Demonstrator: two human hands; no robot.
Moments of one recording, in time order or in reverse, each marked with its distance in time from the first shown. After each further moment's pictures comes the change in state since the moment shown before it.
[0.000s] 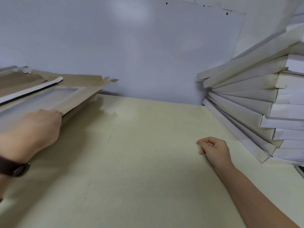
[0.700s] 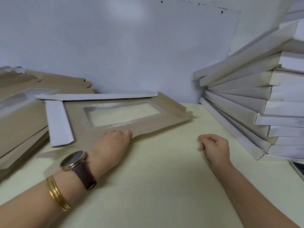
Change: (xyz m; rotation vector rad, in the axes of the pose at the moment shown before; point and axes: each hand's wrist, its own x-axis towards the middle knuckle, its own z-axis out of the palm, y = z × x) left_hand -0.032 0.146 0.015 -0.223 0.062 0.515; right_hand -0.003 -0.005 -0.003 0.168 0.117 0.034
